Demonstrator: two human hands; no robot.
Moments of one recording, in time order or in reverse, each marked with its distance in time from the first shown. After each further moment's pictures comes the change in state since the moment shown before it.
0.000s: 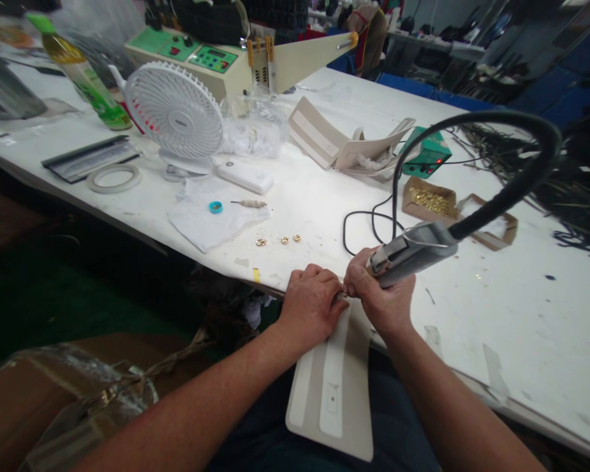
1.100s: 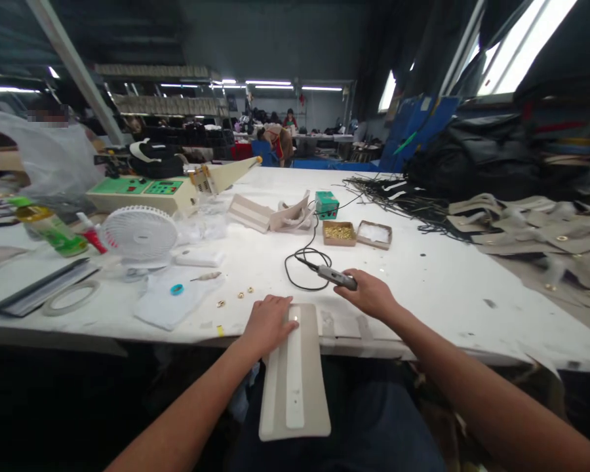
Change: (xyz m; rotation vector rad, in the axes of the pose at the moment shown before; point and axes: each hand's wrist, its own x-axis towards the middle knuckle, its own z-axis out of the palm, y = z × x) left_hand 0.027 0.007 -0.024 0.080 -0.142 0.031; right_hand -0.010 -0.020 -0.147 -1.087 -0.017 0.203
